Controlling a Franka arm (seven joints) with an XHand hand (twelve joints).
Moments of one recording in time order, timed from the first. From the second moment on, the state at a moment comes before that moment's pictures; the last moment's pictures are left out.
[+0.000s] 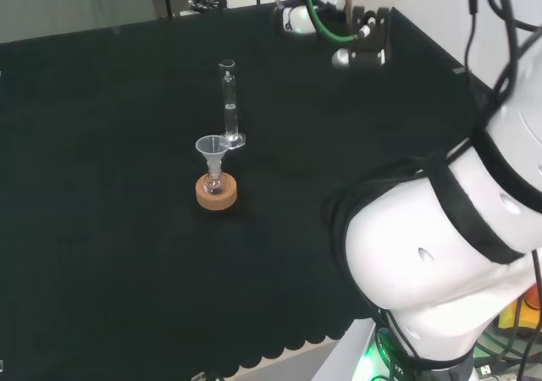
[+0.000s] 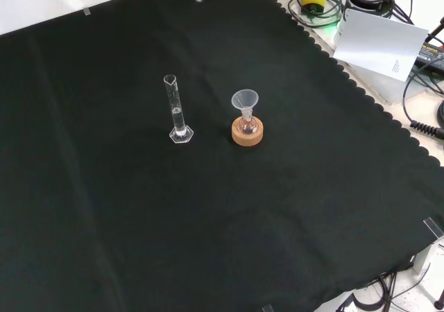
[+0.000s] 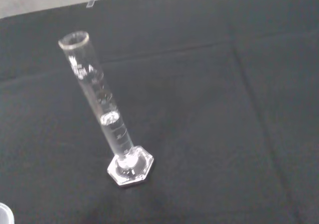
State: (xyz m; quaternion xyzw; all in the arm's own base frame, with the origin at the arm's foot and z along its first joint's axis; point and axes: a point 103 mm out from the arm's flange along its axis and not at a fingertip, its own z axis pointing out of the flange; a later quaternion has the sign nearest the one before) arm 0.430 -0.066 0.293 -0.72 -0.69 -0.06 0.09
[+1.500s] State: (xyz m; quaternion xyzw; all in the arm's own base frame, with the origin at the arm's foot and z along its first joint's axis) arm 0.493 -0.076 0.275 -0.64 -0.72 -0.24 0.11
